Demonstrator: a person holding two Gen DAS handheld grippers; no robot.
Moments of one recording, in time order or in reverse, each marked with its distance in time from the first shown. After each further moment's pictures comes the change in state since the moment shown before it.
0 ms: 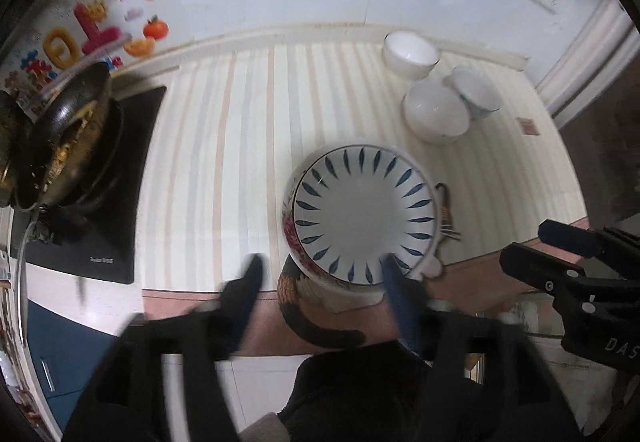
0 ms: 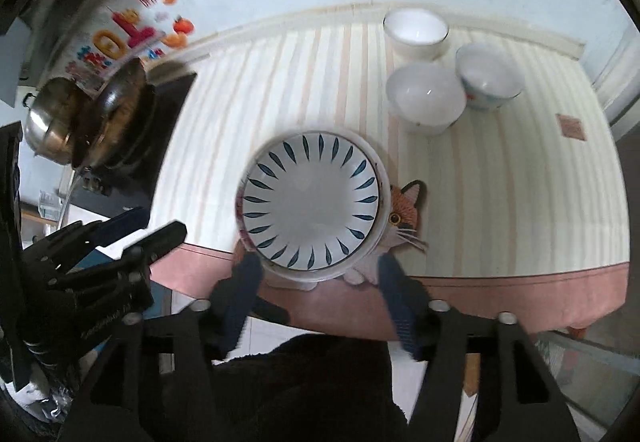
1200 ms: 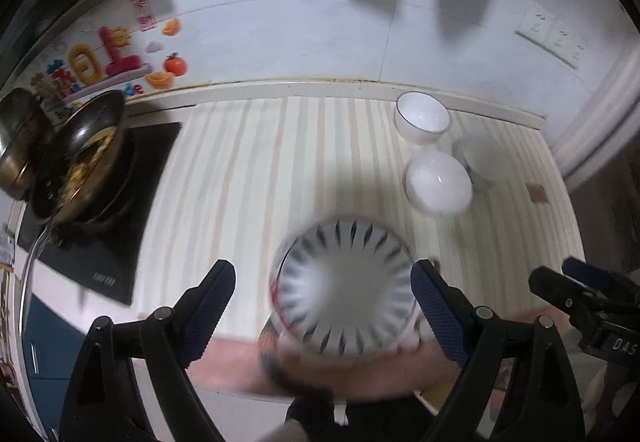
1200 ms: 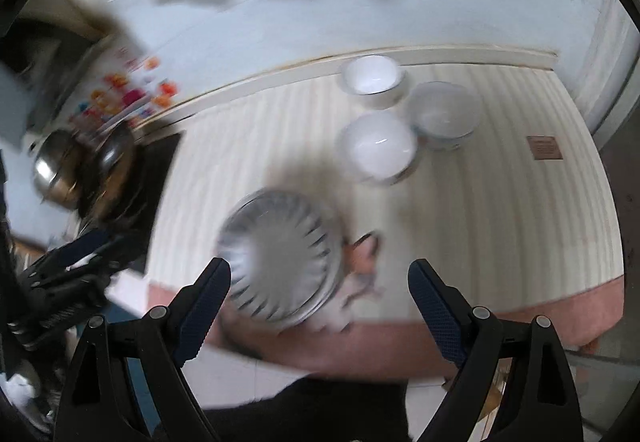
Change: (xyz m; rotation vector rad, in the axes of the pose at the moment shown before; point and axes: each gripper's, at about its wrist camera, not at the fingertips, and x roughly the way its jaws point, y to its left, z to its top) left arm 0.012 -0.032 0.071 -0.122 -0.101 0.080; right arm -0.020 -0.096 0.047 0.086 -0.117 0.030
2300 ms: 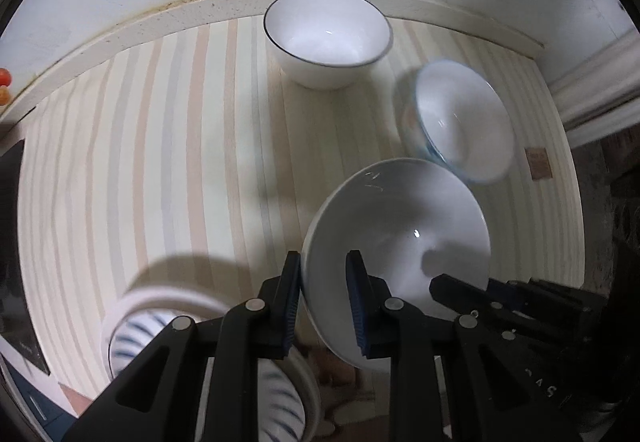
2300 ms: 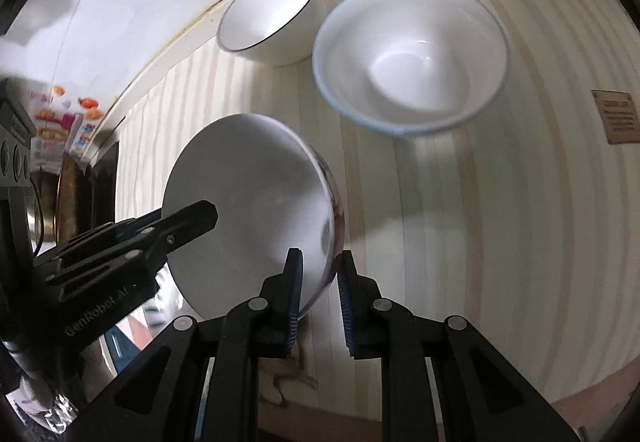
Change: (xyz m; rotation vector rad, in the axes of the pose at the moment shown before) left arm 0.175 -0.135 0.051 0.130 0.319 -0.154; right arm 0.191 -0.107 0.083 0.129 0.273 0.113
